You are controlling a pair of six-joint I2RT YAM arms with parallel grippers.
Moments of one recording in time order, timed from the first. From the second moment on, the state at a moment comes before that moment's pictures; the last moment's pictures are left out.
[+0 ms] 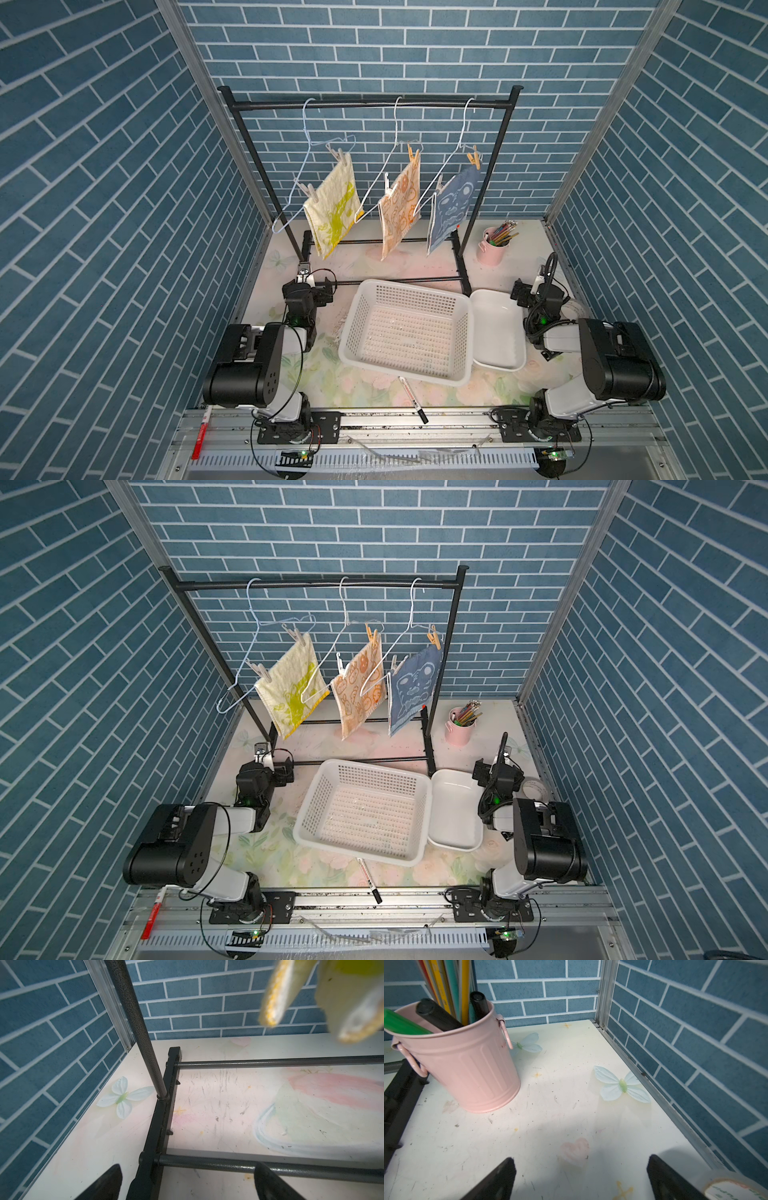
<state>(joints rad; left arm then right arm) -0.02 1.52 0.37 0.81 -0.17 0.03 -0.02 1.53 0.37 0.80 0.21 0.03</state>
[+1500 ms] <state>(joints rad) -0.02 0.61 0.63 -0.28 0.02 -0.22 0.00 1.02 1.11 -0.36 -0.19 0.56</state>
